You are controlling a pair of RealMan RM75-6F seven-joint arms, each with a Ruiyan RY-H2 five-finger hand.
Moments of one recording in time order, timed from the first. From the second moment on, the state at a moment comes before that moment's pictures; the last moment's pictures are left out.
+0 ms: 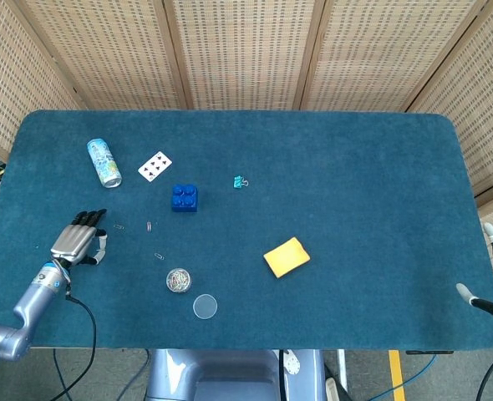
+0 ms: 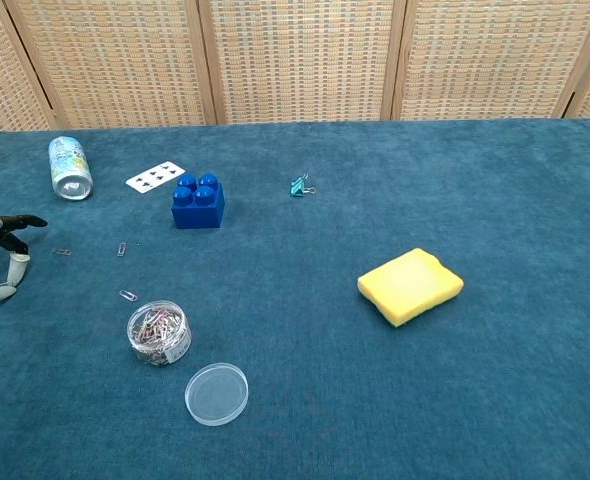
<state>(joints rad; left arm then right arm) -0.56 -1.55 -0.01 -0.89 1.39 0.82 -0.19 0.05 -1.02 0.14 -1.68 -1.40 1.53 0.00</state>
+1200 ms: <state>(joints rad) -0.58 -1.34 -0.05 -1.37 1.40 0.92 0.07 0.04 -1.01 0.15 -1.69 -1.41 1.54 0.04</state>
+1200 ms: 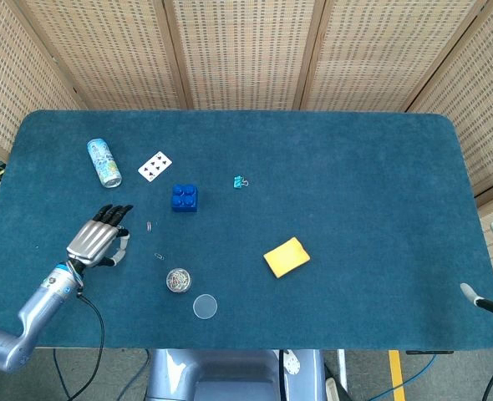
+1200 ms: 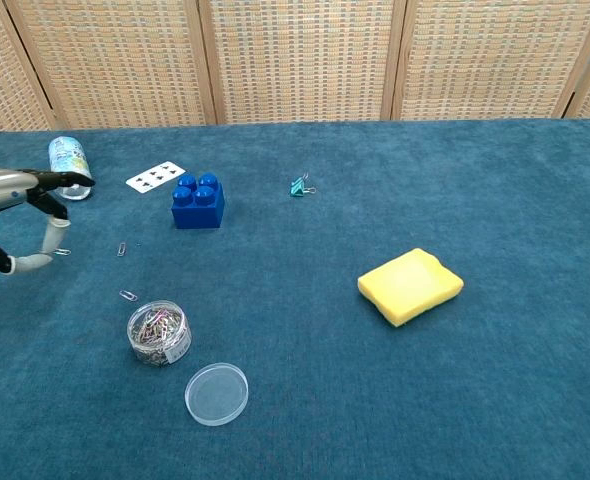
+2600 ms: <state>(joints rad) -0.64 -1.46 -0.01 -1.60 1.35 0.92 0.33 0.03 -0.99 0.15 -1.69 -1.41 1.55 0.08</state>
